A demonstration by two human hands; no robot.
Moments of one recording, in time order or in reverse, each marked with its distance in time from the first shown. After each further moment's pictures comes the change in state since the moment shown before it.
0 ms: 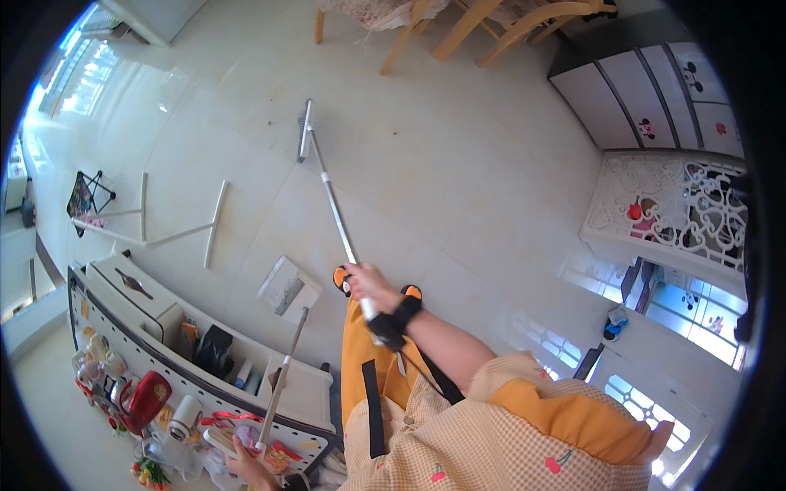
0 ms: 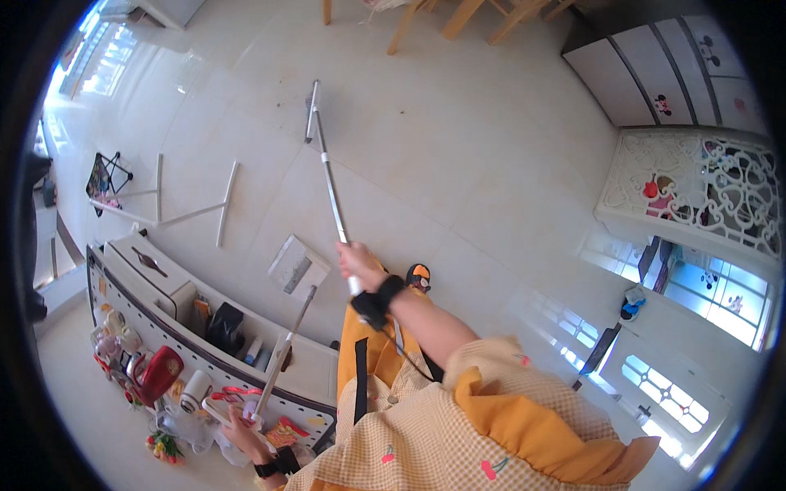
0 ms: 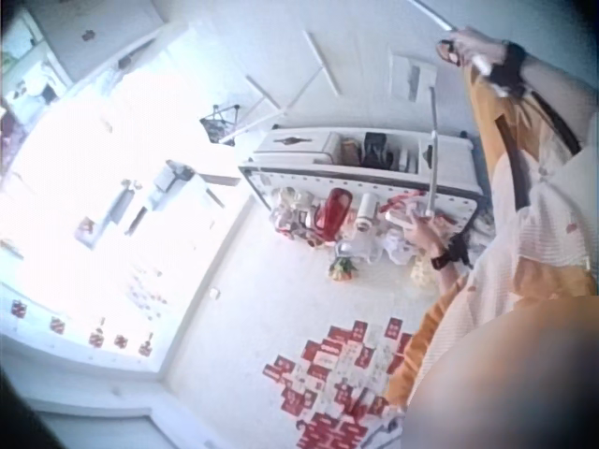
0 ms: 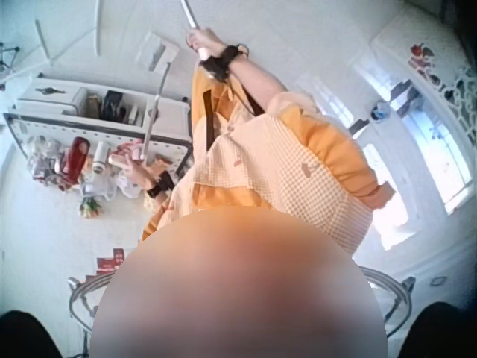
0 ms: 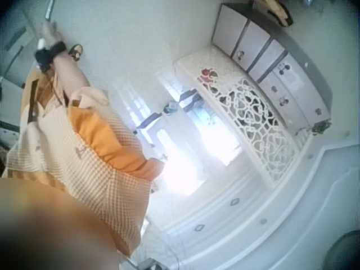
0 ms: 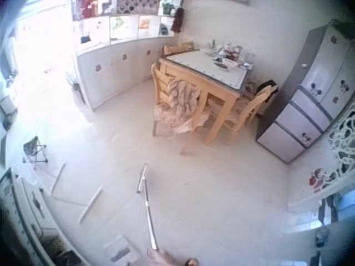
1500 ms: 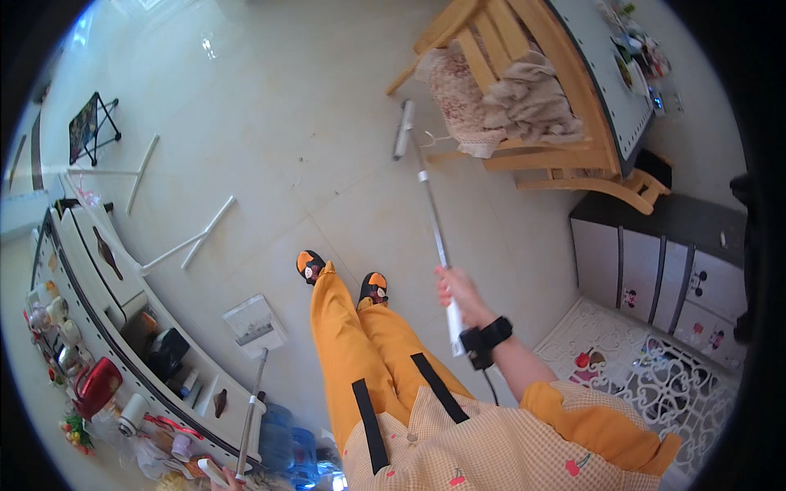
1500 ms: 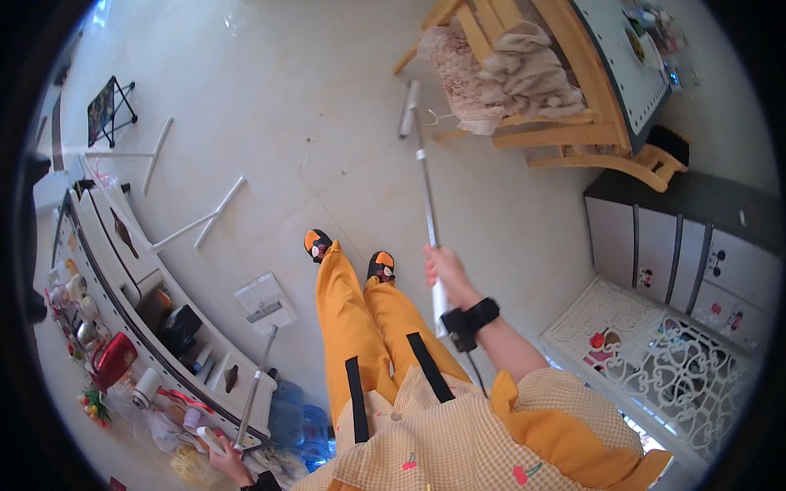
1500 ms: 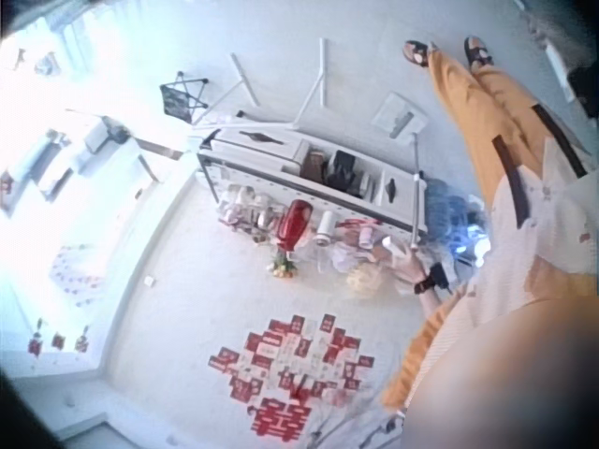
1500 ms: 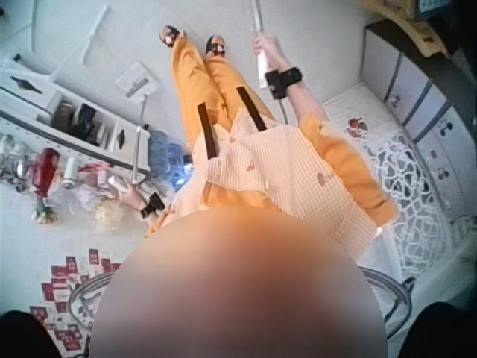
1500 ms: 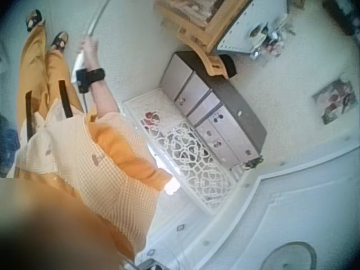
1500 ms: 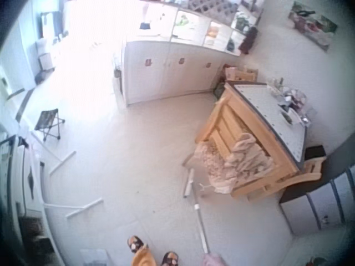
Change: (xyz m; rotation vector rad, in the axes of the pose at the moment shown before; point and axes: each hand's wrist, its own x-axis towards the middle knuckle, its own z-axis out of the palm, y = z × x) left_hand -0.018 0.090 0.098 0.187 0.104 -0.213; right_hand 0.066 -0.362 -0.011 -0.416 0.225 -0.032
